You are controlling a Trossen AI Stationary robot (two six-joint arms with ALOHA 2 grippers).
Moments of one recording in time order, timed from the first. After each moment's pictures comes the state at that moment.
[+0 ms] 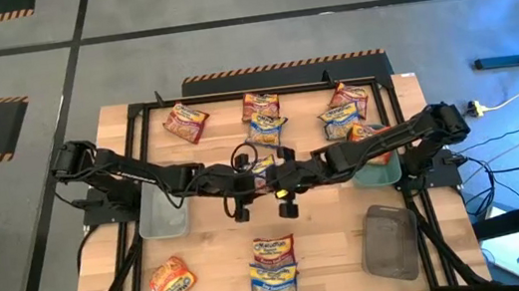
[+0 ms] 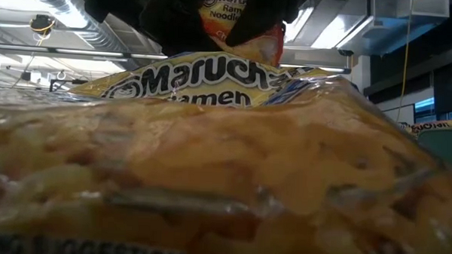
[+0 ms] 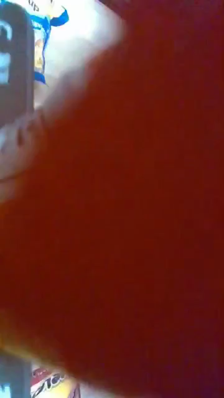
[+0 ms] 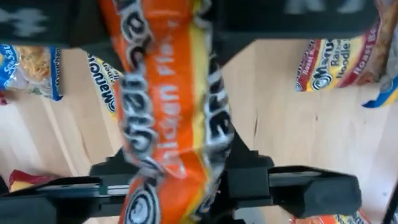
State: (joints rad) left arm -0.13 1.51 0.81 0.25 -0.14 0.08; right arm 0.18 1.70 1.37 -0.45 0.22 0.14
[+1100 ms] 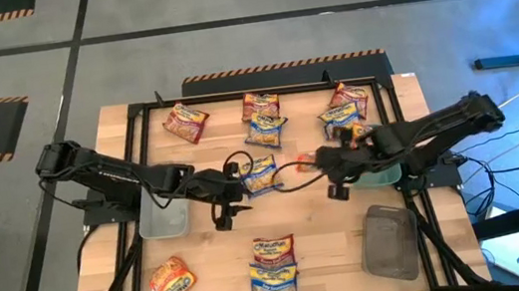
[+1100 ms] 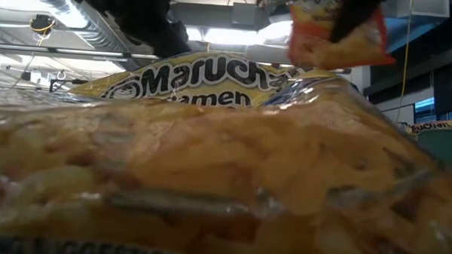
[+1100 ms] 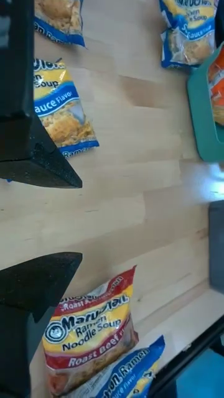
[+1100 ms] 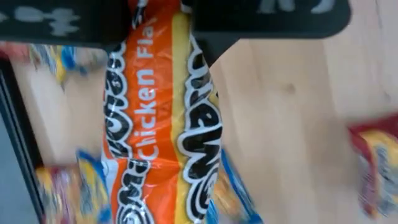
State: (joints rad) left arm -0.18 1.37 0.81 -0.05 -0.06 0.03; right arm 0.26 1.37 1.31 -1.10 0.36 0.38
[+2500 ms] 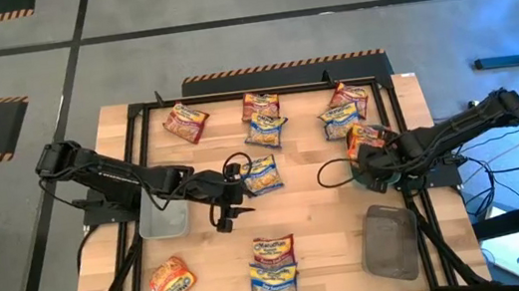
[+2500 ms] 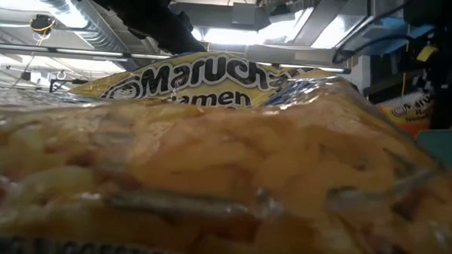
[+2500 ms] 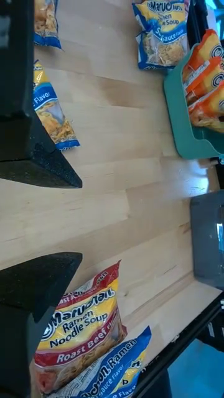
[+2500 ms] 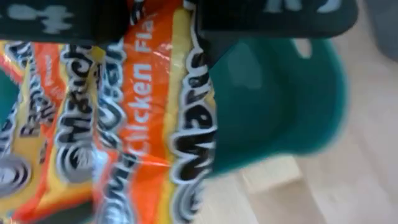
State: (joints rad) left arm -0.20 1.37 0.81 0.00 -0.06 0.07; right arm 0.26 0.97 0.64 -1.18 0.30 0.62
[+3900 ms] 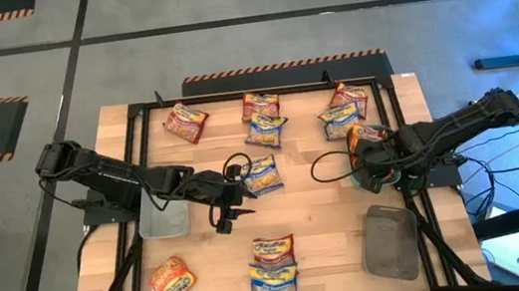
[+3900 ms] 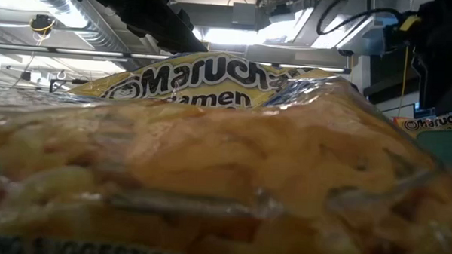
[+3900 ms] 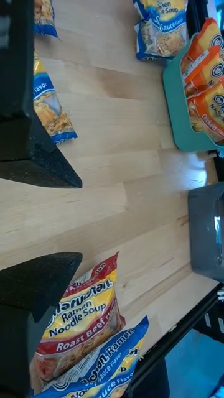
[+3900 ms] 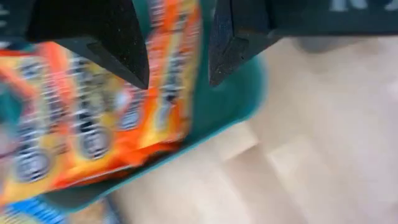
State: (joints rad) left arm -0.20 1.37 0.81 0.01 -0.04 0.06; right arm 0.26 1.06 0.86 -1.26 0.22 0.78
